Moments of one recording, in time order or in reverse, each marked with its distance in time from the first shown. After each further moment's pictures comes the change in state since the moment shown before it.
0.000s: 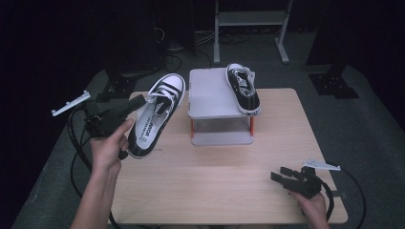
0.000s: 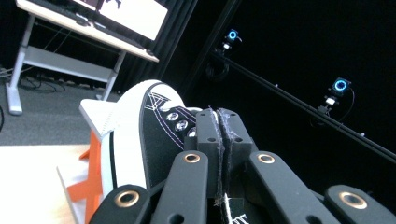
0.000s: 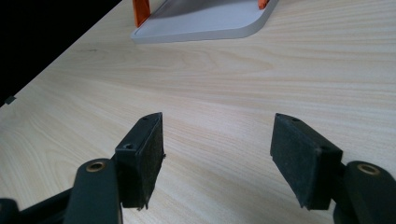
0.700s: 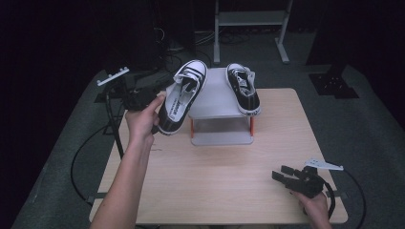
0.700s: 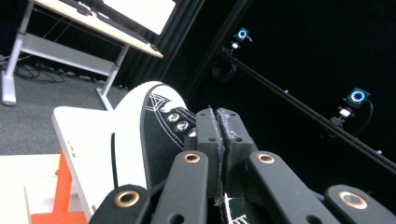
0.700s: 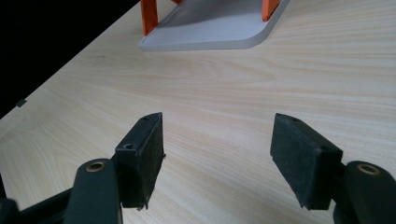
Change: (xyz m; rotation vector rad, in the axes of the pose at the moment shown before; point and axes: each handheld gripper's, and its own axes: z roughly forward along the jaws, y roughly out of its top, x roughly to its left) left arm 0.002 0.005 0.096 0.025 0.039 -0.060; right arm -0.002 0.003 -0.005 -0.032 0.029 -0.018
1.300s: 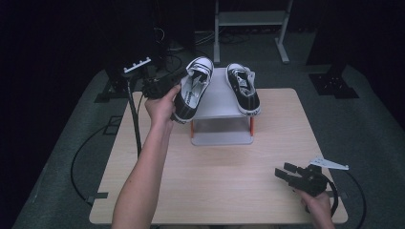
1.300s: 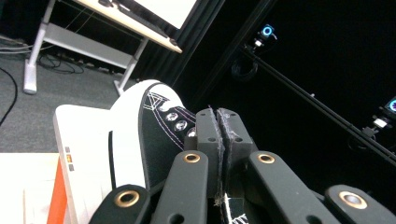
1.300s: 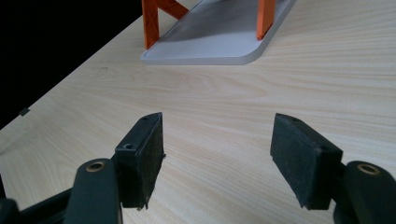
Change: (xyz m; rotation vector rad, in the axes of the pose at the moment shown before) left arm 0.011 -0.003 0.057 0.013 0.087 -0.037; right arm -0.003 0.006 -0.007 -0.046 0.005 -0.004
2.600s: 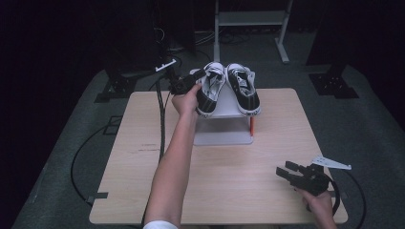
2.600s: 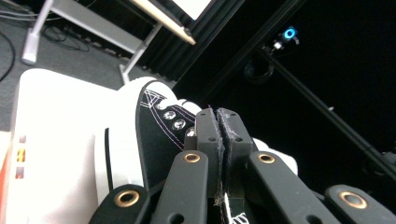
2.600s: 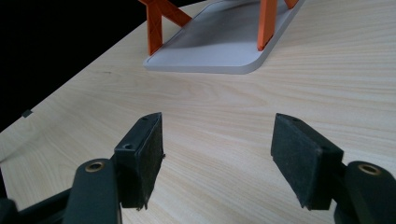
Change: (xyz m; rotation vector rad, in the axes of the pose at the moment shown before) left arm 0.028 -0.036 0.084 0.018 0.051 -0.139; right arm 0.000 0.004 -0.004 -0.024 0.007 -0.026
